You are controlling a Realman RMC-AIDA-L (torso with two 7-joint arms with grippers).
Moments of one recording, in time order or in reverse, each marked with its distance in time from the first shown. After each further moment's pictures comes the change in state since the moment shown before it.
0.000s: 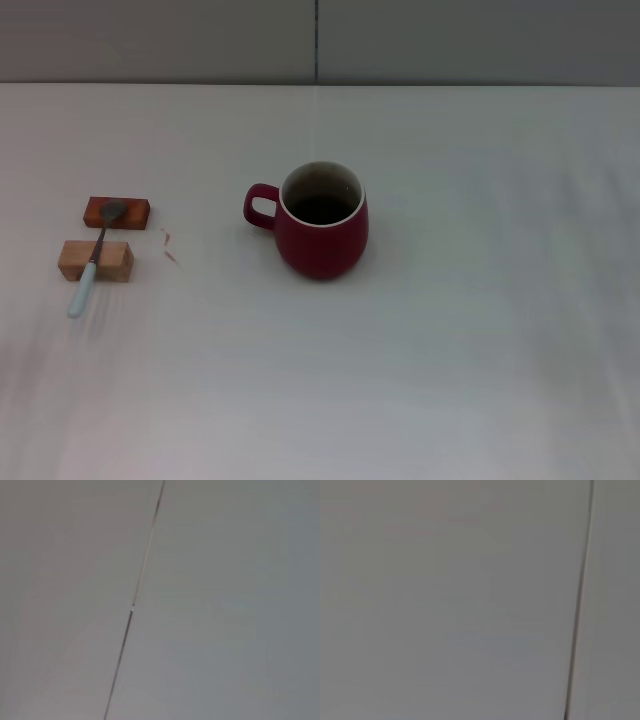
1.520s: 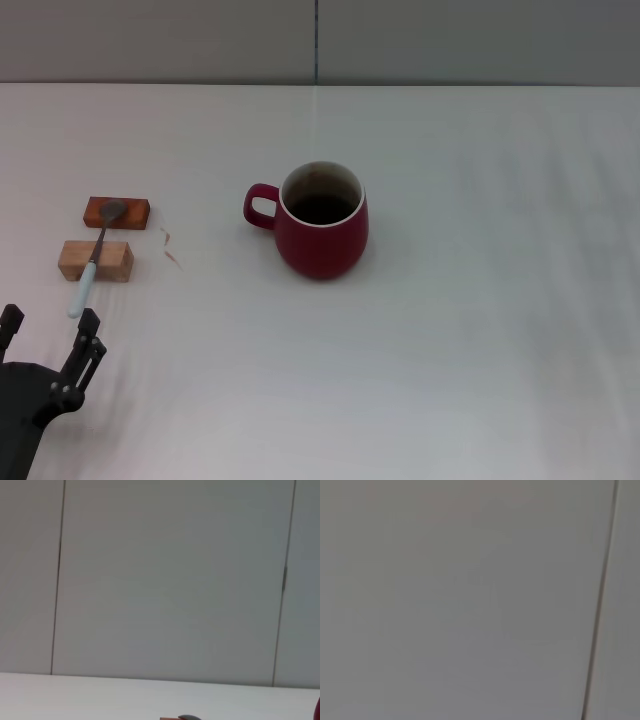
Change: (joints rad) left arm 0.077 -0.001 0.166 -0.362 -0.008 0.011 0.485; right arm 0.053 -0.005 0.000 -0.031 0.000 0.050 -0.003
